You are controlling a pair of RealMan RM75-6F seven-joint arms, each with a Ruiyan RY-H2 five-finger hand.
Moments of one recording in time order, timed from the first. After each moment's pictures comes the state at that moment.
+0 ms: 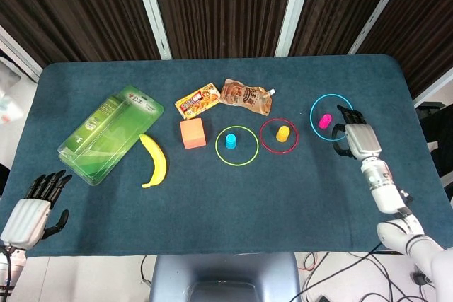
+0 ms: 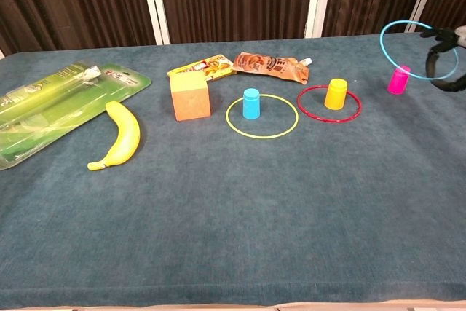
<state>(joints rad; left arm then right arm) -0.17 -1.11 0.02 -1.56 1.57 1.40 -0.05 0.63 -1.59 0.18 -0.66 -1.41 0.88 0.44</state>
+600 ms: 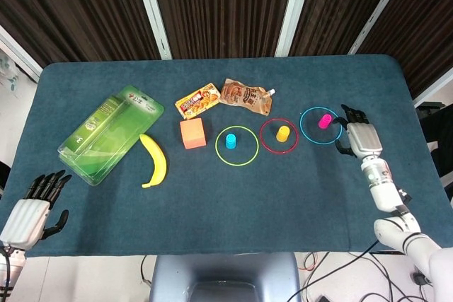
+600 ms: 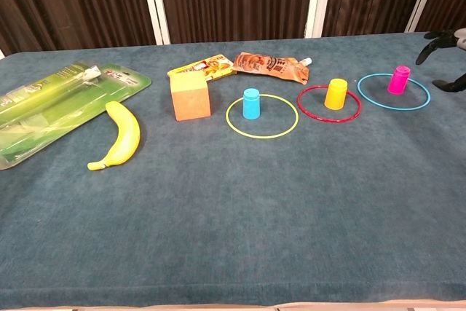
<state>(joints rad) -0.17 -1.10 0.02 -1.57 1.58 1.41 -0.06 0.61 -1.58 0.19 -0.71 -1.35 0.87 0.36</state>
